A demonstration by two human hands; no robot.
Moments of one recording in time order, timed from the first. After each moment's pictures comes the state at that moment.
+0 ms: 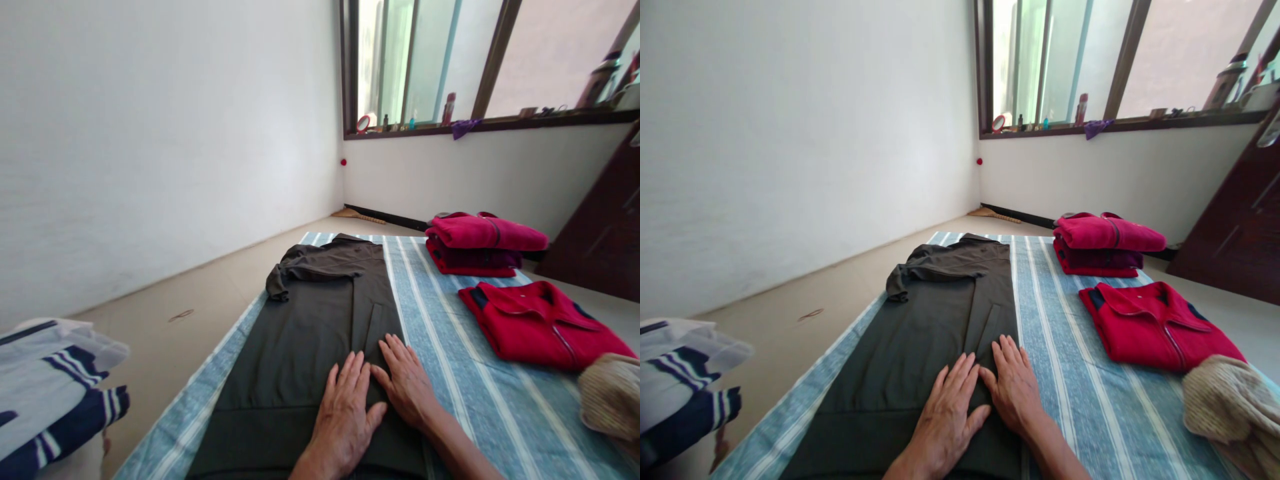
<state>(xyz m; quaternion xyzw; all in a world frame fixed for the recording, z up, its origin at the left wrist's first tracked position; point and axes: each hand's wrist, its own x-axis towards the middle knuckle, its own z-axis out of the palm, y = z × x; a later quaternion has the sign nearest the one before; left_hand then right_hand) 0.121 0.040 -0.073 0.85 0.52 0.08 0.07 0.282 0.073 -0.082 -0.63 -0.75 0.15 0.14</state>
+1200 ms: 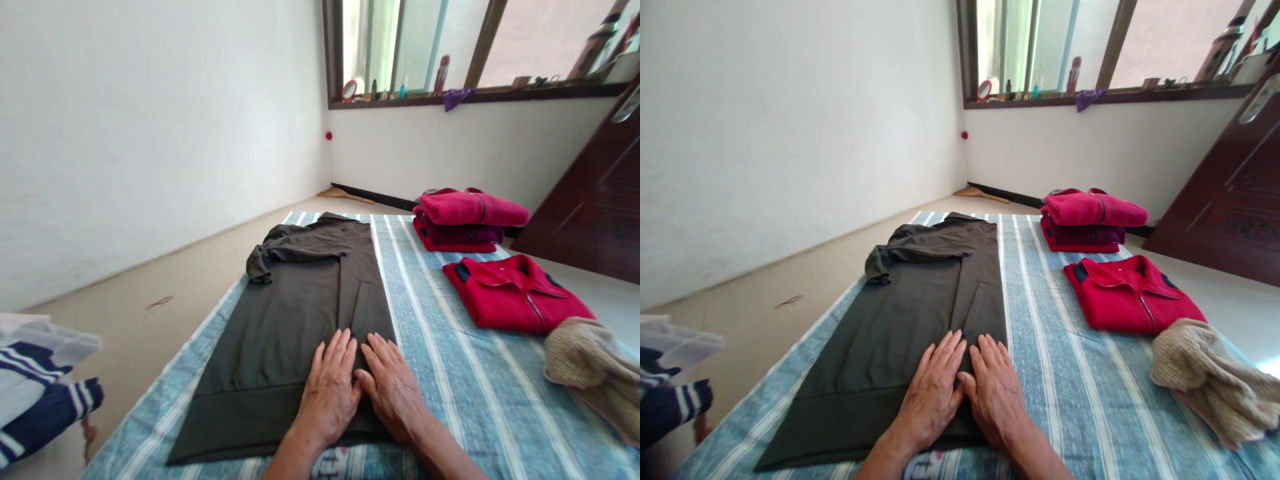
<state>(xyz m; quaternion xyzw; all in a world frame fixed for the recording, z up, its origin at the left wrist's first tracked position) 0.122 0.042 -0.071 0.85 0.52 0.08 0.04 0.275 0.029 -0.100 -0.55 -0.79 -0.04 0.27</state>
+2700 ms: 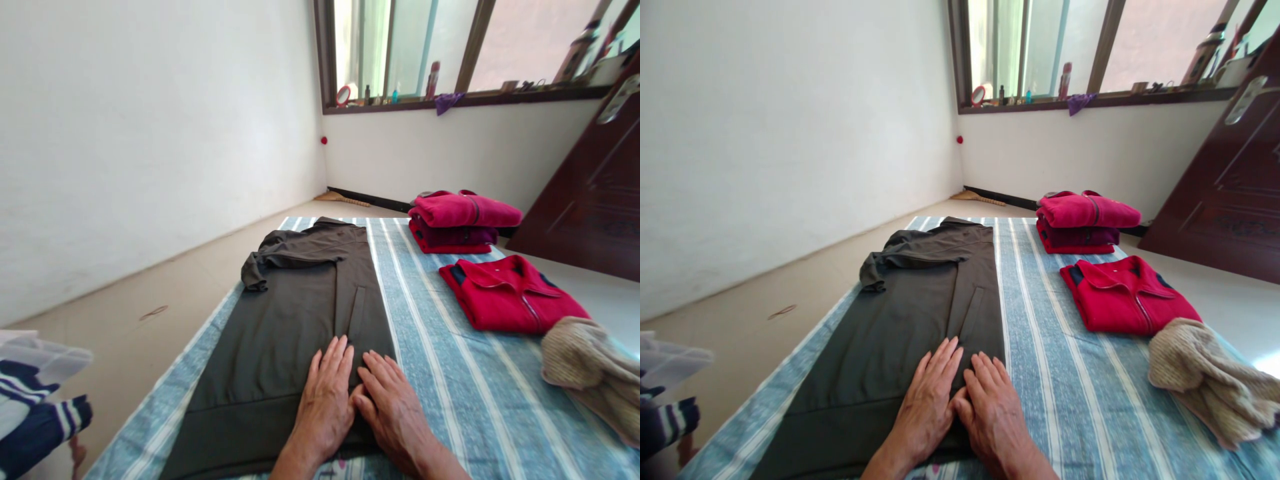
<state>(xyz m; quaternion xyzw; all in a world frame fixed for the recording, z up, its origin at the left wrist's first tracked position) 0.117 0.045 -0.081 0.86 0.50 0.11 0.03 0.271 0.015 -0.102 -0.52 -0.78 -0.03 0.34</state>
